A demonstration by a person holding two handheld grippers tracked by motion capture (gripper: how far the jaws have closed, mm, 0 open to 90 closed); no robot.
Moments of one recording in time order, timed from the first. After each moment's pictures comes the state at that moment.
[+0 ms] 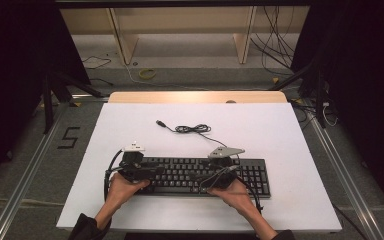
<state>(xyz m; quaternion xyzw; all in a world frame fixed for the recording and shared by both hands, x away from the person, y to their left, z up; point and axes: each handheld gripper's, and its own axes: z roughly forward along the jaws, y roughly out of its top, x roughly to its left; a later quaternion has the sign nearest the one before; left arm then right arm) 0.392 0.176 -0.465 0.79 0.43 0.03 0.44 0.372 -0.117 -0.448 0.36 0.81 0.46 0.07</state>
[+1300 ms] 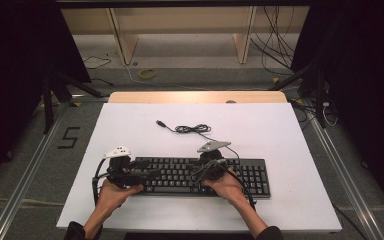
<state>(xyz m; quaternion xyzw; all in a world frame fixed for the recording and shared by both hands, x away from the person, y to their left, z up) 0.366 0.198 -0.450 0.75 0.41 0.04 0.51 0.396 -0.094 -0.456 0.36 0.83 0.41 0.08</state>
